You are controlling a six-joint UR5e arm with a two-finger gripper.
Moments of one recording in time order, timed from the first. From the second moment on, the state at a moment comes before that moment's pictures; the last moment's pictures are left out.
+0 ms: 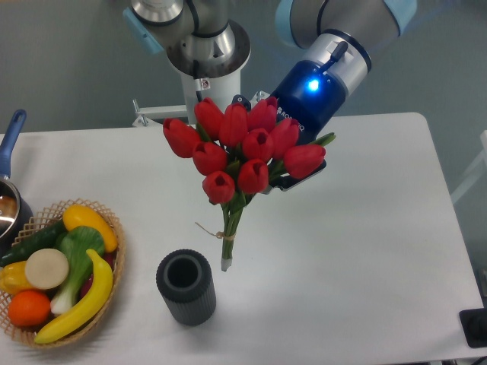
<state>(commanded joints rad) 2.68 -1.77 -1.57 -0.79 0.32 0.76</state>
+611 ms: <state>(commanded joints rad) 2.68 -1.77 -1.56 -0.79 0.32 0.76</state>
